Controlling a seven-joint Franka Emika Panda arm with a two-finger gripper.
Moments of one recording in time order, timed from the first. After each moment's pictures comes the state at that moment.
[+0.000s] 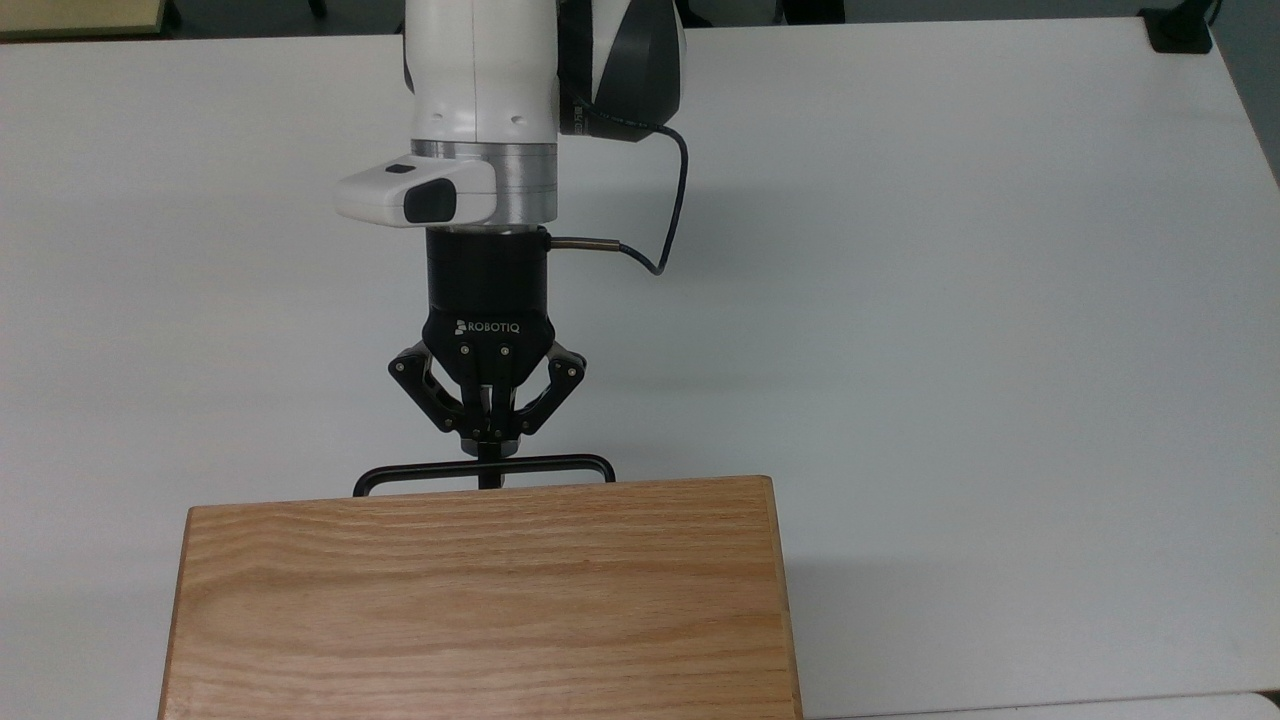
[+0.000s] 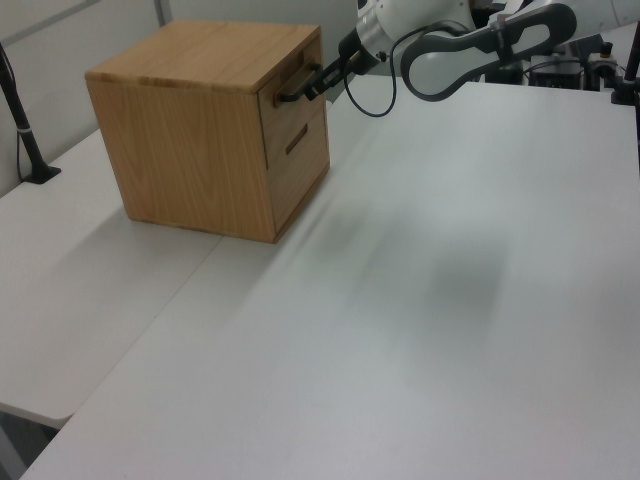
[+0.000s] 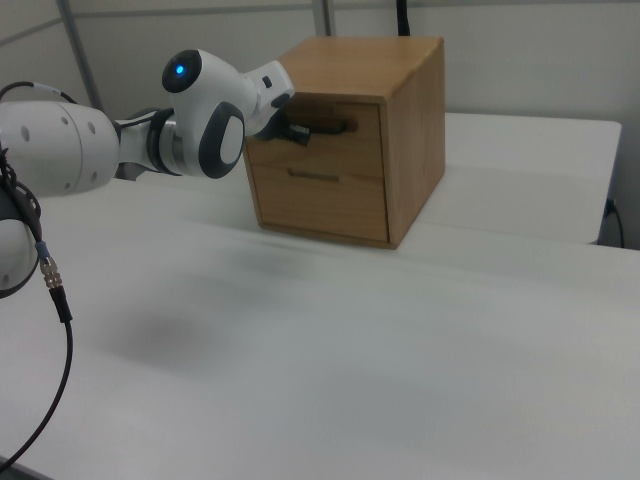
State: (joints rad) arm 0.07 0.50 -0.05 -1.48 -0.02 2.86 0.07
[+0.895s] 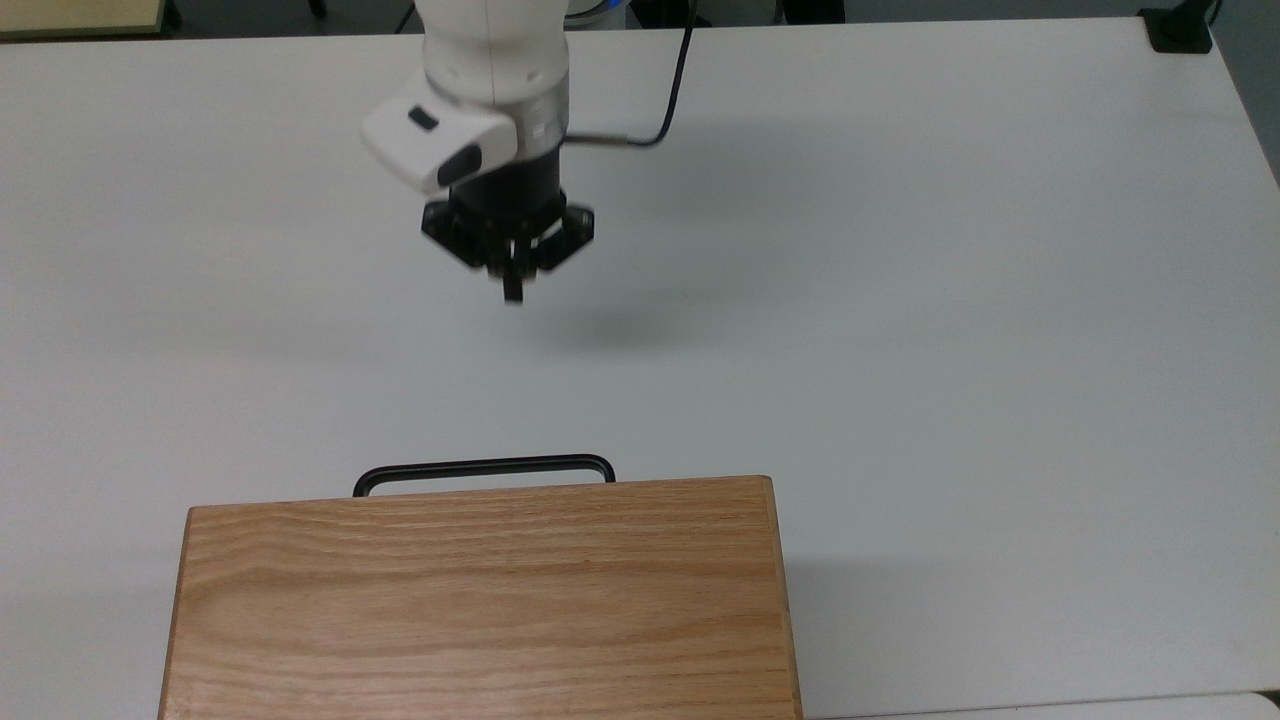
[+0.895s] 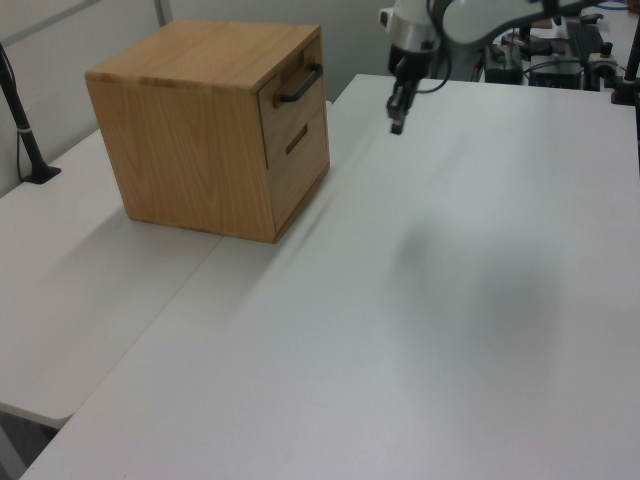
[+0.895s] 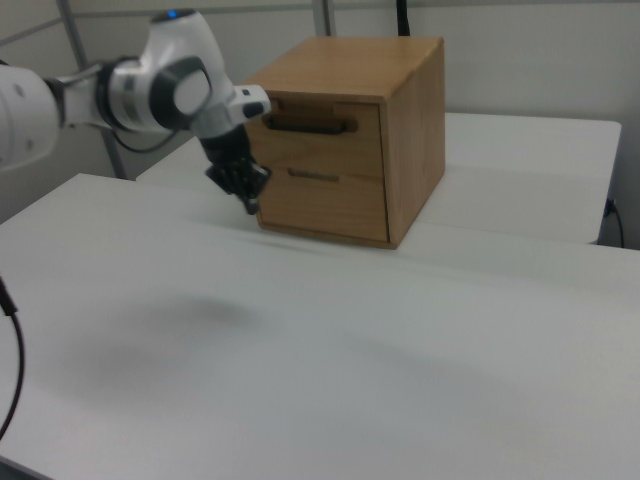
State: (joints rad) arm 0.08 0.27 -0.04 -1.56 -0.06 2.00 0.04
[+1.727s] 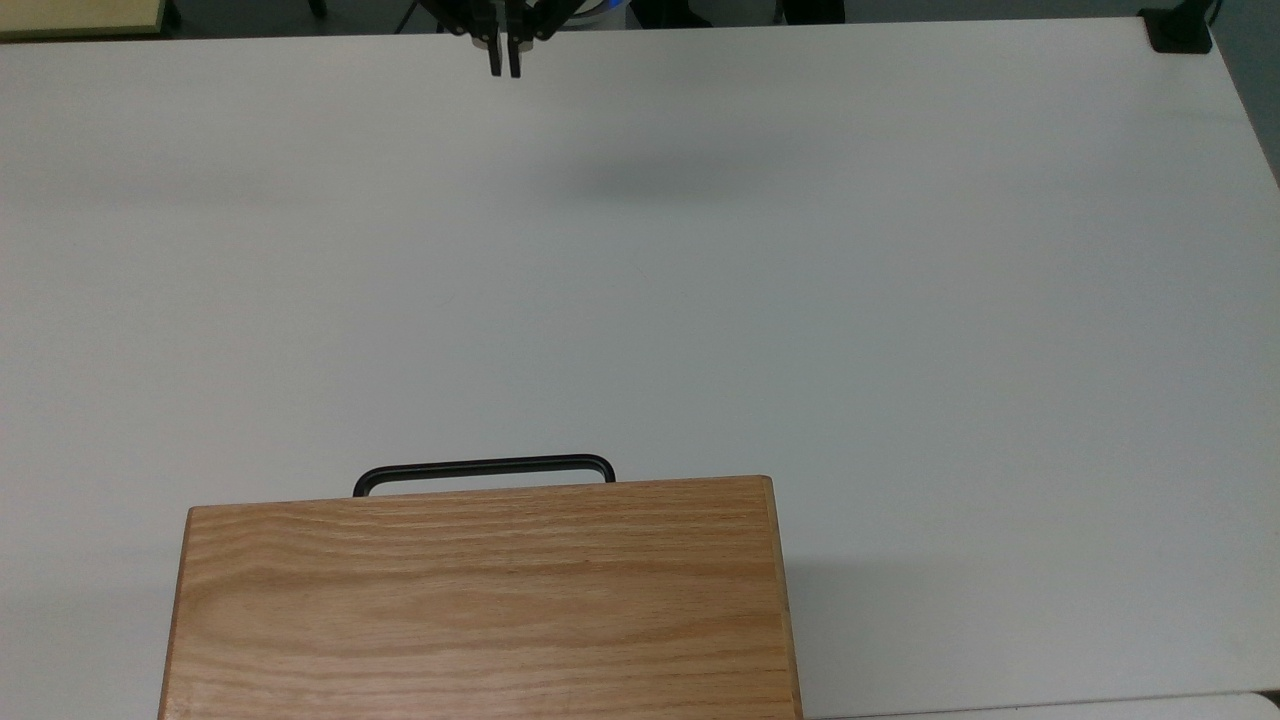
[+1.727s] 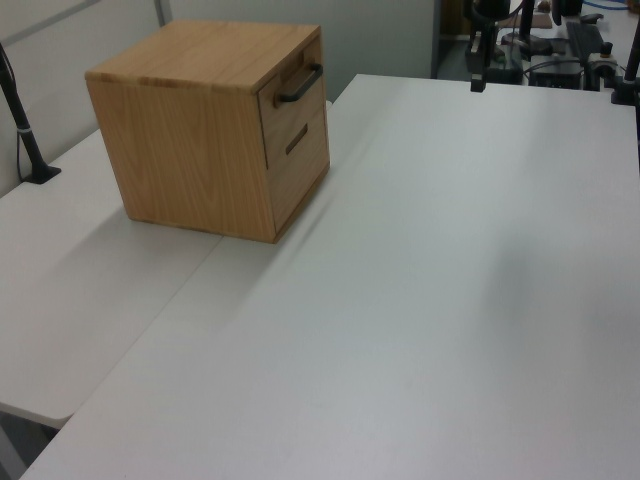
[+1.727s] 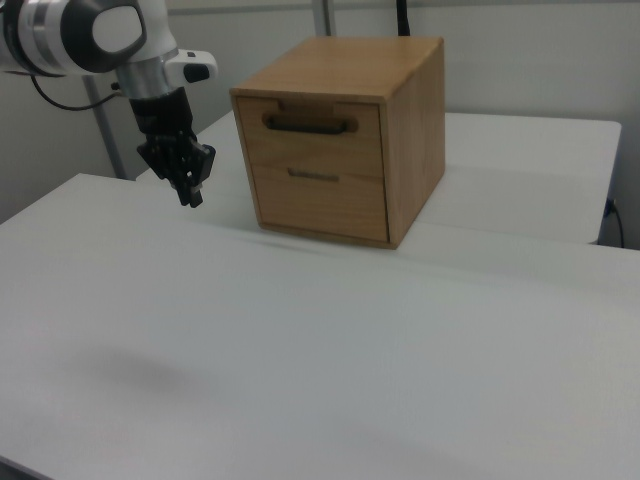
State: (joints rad) arm 0.02 -0.03 0.02 -1.68 -0.05 1.66 0.04
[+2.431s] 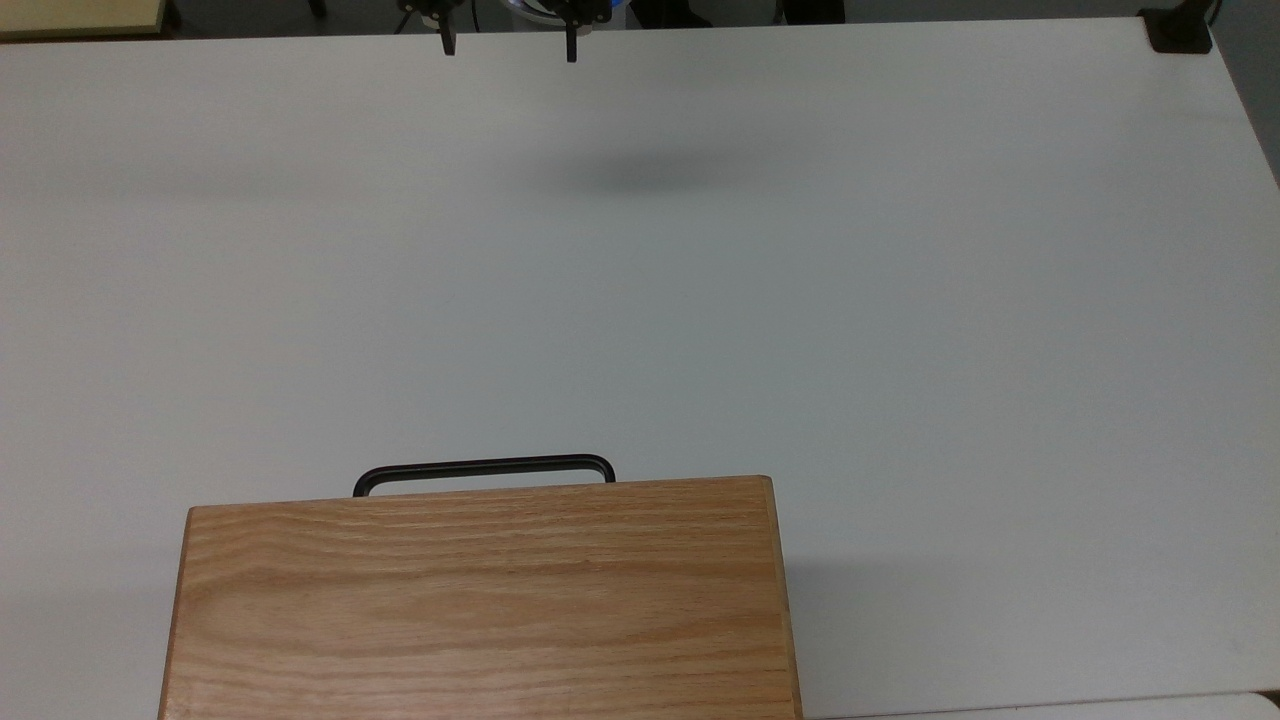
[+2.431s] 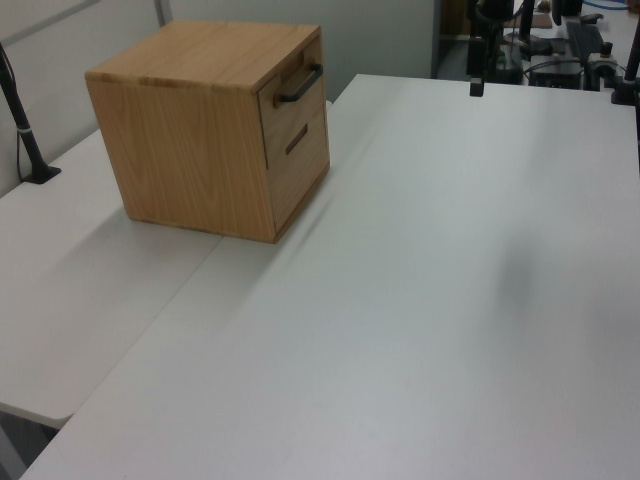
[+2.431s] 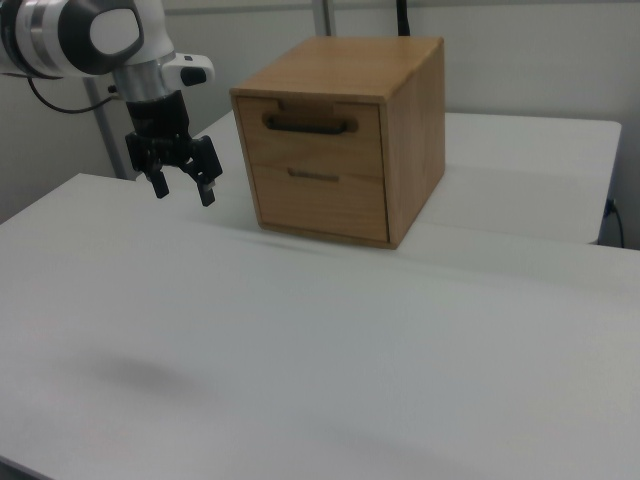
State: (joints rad) arm 0.02 -0.04 0.03 -1.69 -0.05 1.65 0.04
